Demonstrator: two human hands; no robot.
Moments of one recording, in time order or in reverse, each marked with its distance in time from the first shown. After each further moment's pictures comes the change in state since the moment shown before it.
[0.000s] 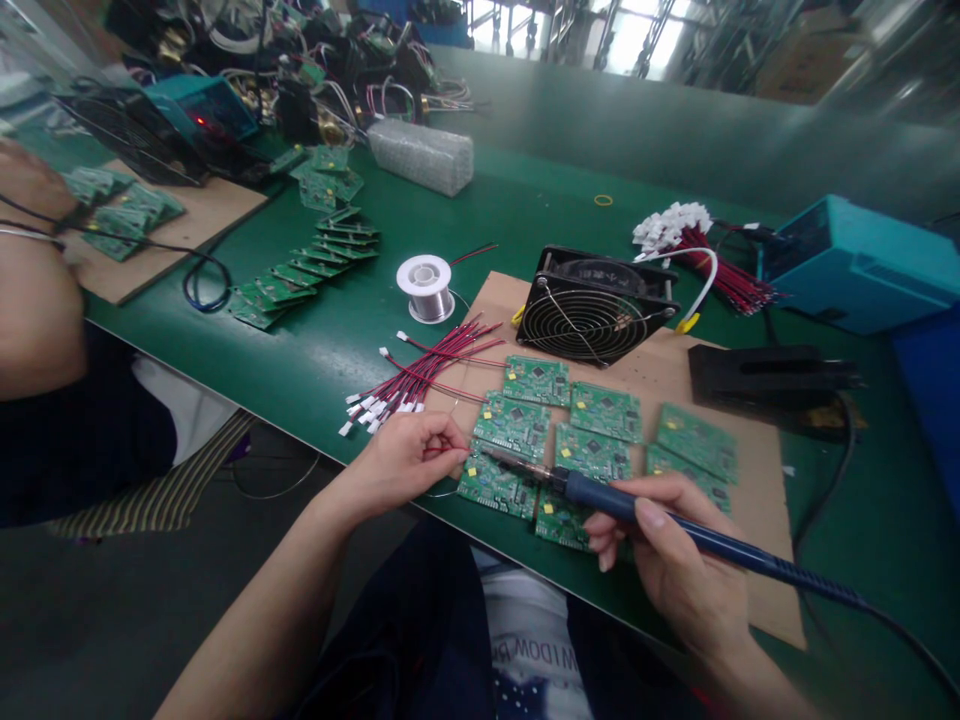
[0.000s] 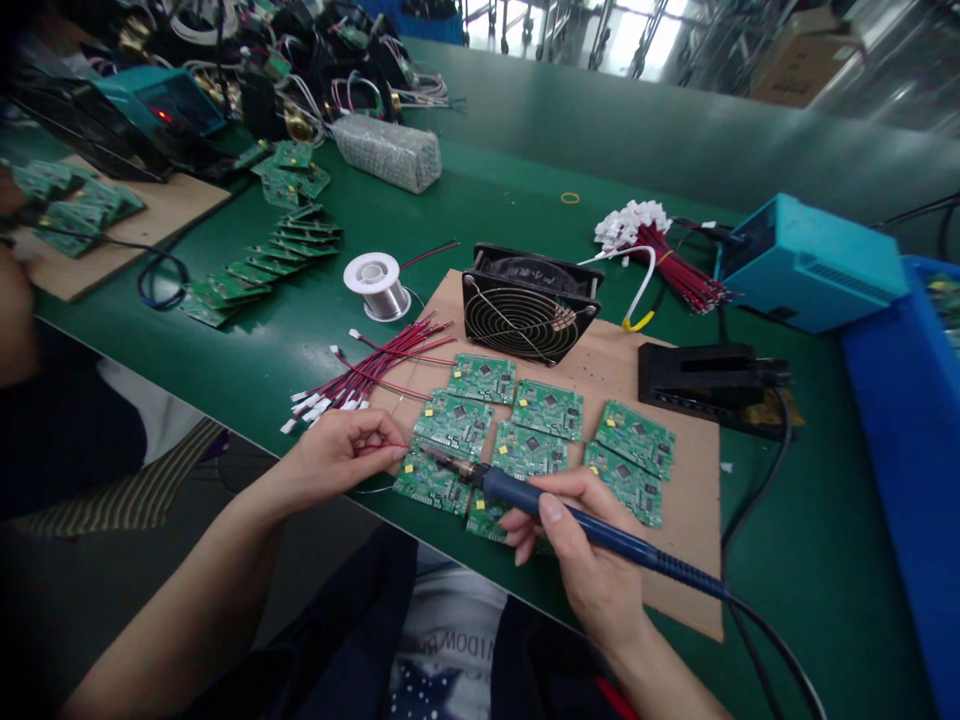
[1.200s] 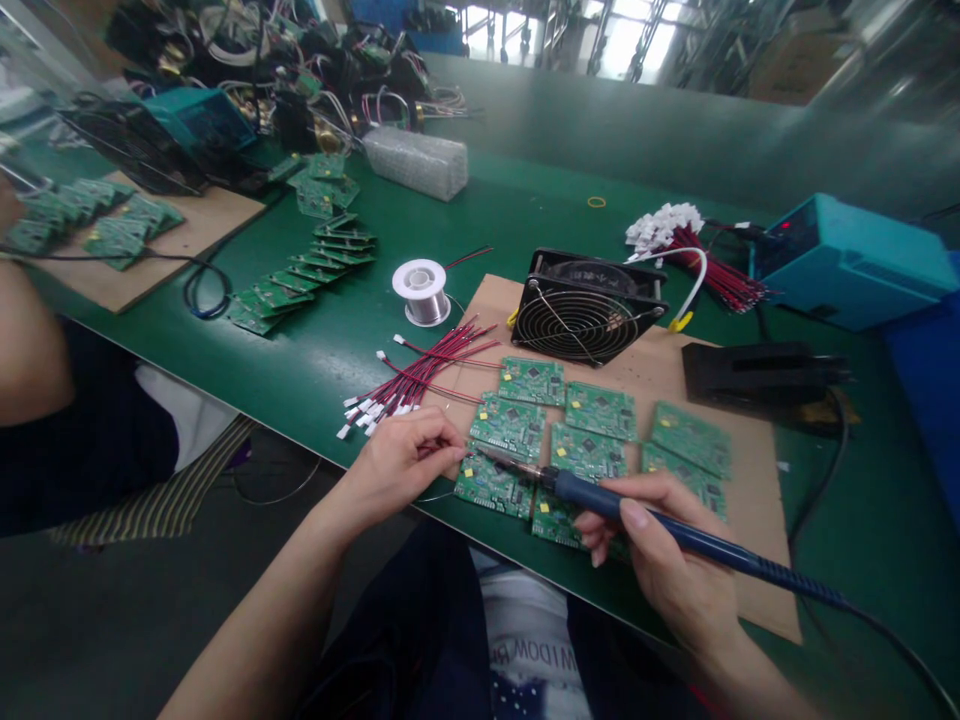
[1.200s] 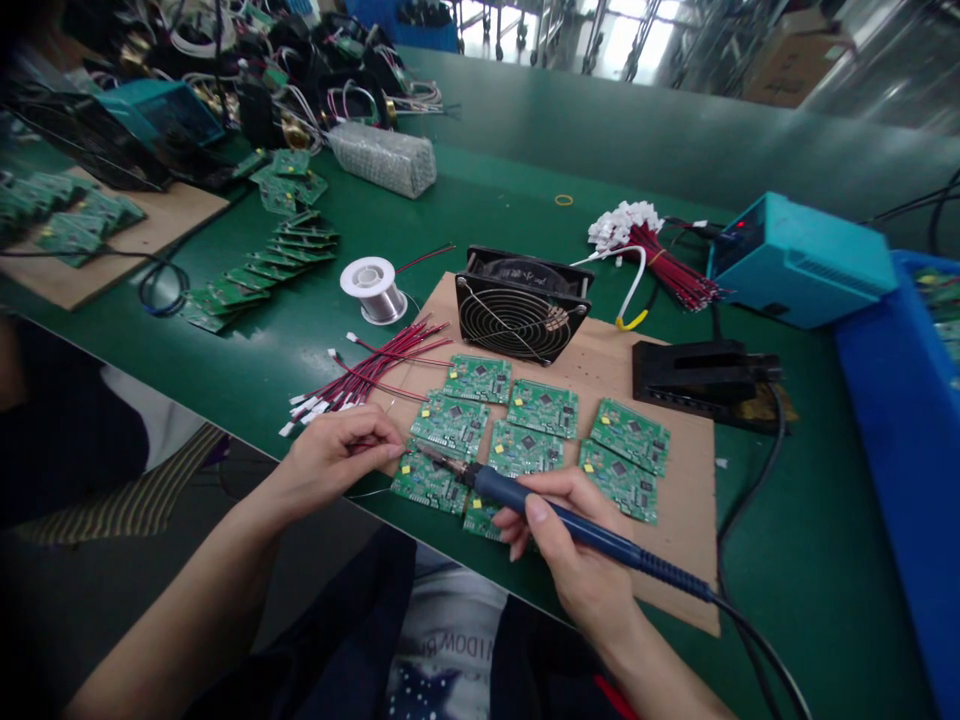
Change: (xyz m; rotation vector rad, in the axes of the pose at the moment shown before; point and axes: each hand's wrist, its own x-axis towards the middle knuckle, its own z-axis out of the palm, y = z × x) left_hand -0.004 0.002 -0.001 0.166 0.126 0.204; right_hand 0.001 0.004 -0.003 -0.065 -0.045 -0.039
